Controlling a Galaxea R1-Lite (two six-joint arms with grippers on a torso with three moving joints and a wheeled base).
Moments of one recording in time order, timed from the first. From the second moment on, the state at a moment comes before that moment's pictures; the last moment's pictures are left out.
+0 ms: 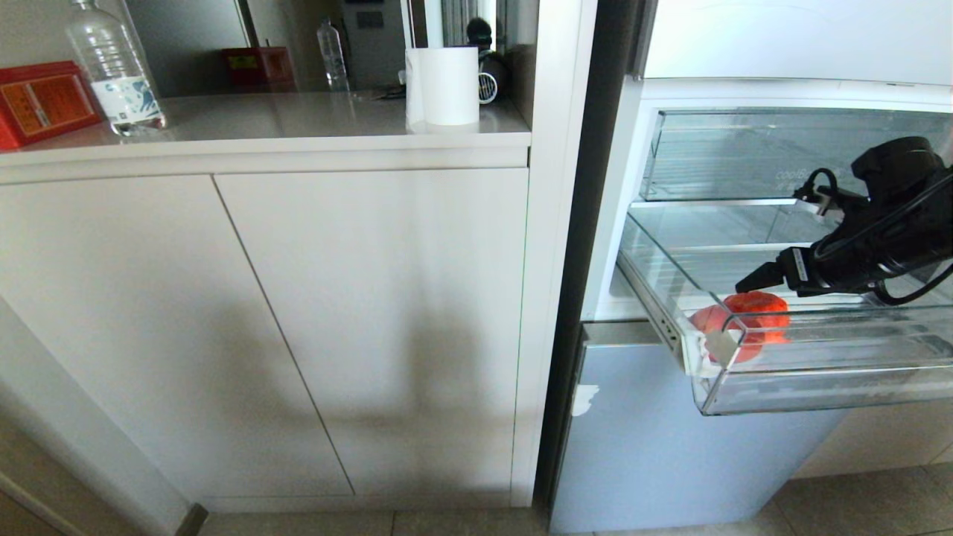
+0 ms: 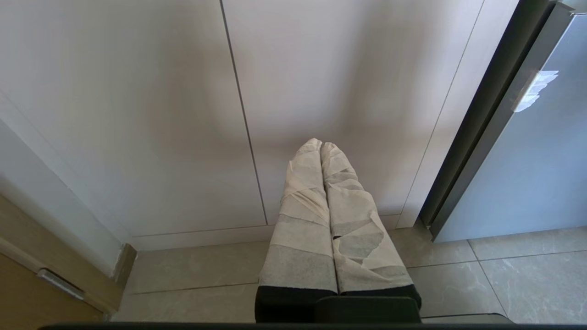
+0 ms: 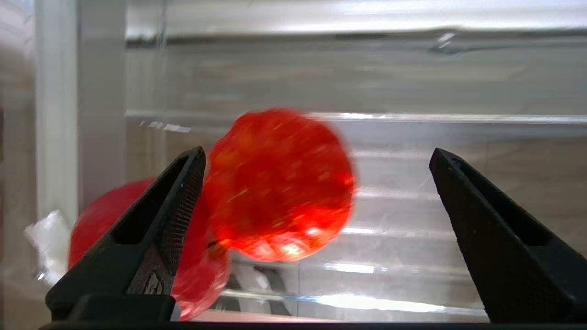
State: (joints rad) left arm 0.01 0.00 -0.04 0.10 0.01 0.04; right arm -0.16 1.97 -1.73 0.58 0.23 -0.08
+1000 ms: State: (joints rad) left arm 0.01 0.00 -0.04 0.10 0.01 0.04; right arm -0.13 1.98 -1.67 0.60 0.20 -0.09
